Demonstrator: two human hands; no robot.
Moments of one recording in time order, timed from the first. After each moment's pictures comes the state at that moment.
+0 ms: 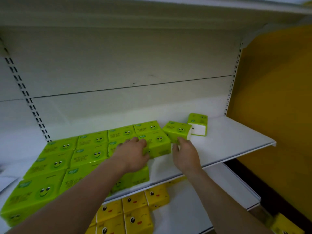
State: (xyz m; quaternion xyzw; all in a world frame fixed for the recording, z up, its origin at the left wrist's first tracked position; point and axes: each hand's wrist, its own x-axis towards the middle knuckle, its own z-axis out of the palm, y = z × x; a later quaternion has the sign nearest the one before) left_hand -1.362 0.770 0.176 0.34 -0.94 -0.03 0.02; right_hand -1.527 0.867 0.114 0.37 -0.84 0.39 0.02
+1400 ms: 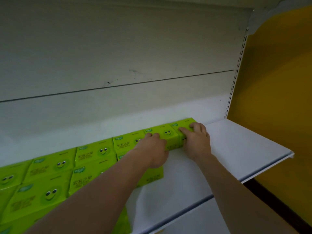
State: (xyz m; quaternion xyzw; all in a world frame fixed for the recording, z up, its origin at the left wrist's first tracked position) left_hand -1.528 0.718 0.156 0.24 -0.97 0.03 -0.03; right_hand -1.692 0.802 0.097 0.40 -0.87 0.24 0.13
